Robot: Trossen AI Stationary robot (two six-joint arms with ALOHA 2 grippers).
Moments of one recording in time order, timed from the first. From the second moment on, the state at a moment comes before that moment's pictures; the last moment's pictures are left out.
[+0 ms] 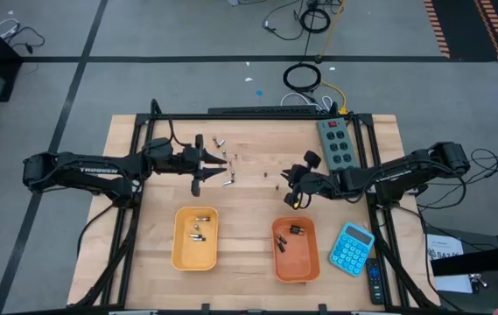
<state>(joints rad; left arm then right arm) 0.22 1.05 0.49 0.51 0.25 0.06 0.09 1.33 0.64 0.05 0.58 0.20</state>
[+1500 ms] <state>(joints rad) 0.36 1.06 0.67 0.00 0.15 -0.02 0.10 1.33 0.64 0.38 0.08 0.32</state>
